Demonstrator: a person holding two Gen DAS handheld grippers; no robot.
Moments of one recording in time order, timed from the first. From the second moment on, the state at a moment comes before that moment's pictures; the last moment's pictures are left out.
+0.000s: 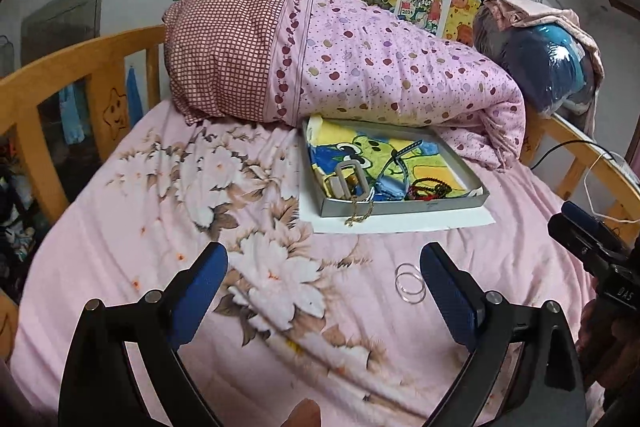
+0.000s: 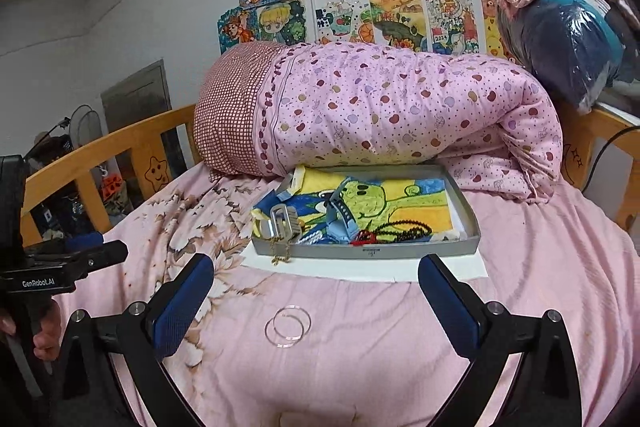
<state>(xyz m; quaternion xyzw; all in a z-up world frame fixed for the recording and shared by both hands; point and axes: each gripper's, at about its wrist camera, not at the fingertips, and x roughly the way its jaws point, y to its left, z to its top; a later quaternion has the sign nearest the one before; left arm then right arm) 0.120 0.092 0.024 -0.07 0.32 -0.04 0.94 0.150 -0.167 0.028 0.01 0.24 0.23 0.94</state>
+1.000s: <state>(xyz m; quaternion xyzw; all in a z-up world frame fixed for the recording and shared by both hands) 0.126 0.095 -0.006 -0.05 0.39 0.01 0.92 0.181 -0.141 -0.061 -0.05 0.39 0.21 0.90</state>
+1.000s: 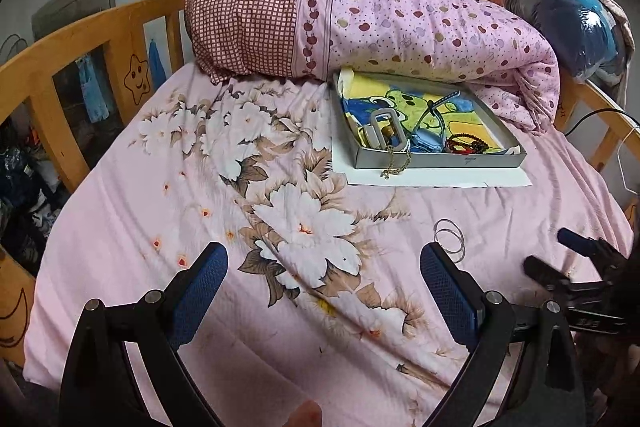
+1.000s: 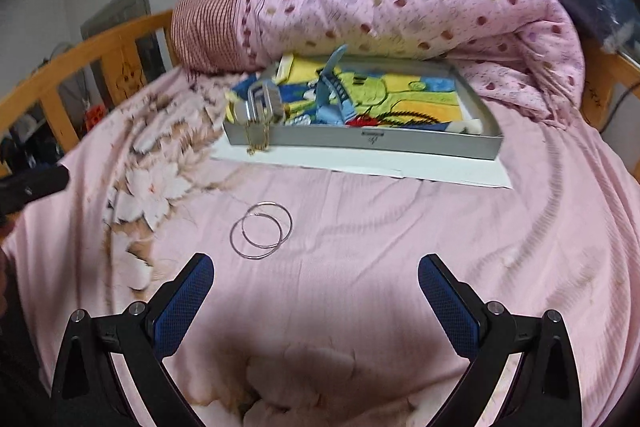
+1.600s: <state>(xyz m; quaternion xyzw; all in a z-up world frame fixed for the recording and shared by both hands) 0.202 0.091 -0.056 -0.03 0.42 -0.02 0.91 0.235 -0.125 -0.094 -0.07 0.42 0.20 0.88</state>
